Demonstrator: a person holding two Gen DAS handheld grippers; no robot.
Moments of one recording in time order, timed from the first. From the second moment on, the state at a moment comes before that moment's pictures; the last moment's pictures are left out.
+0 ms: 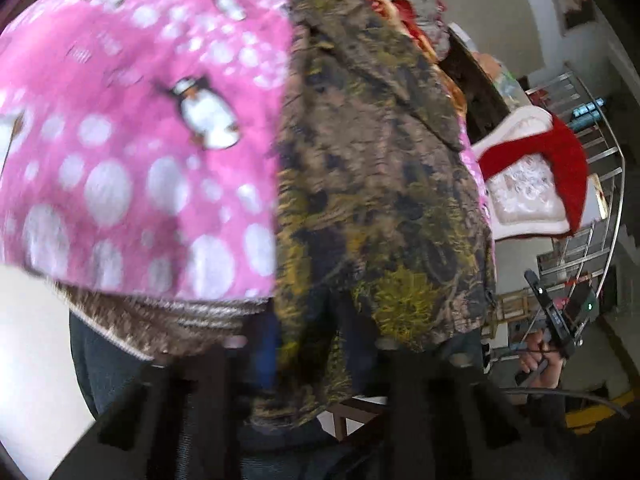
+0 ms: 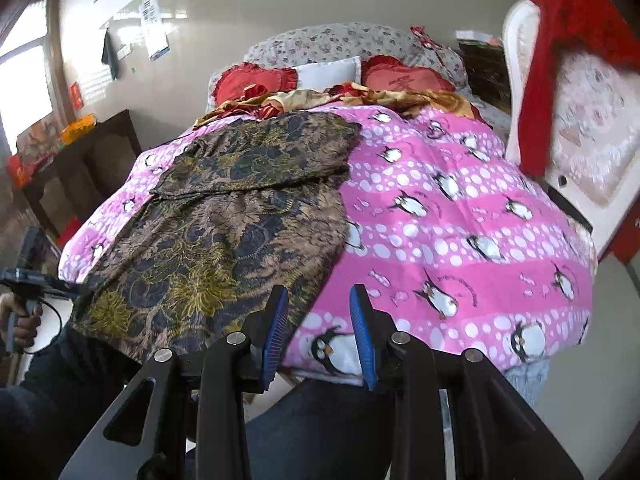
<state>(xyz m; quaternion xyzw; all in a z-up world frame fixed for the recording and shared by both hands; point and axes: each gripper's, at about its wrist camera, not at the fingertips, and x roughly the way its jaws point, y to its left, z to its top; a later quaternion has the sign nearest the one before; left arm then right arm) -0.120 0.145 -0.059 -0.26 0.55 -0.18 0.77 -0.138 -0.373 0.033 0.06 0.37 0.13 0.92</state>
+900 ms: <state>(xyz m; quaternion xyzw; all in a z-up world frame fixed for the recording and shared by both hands) -0.127 0.124 -0.060 -0.22 0.55 -0.20 0.78 -0.143 -0.239 -0.012 -0.19 0.39 0.15 0.89</state>
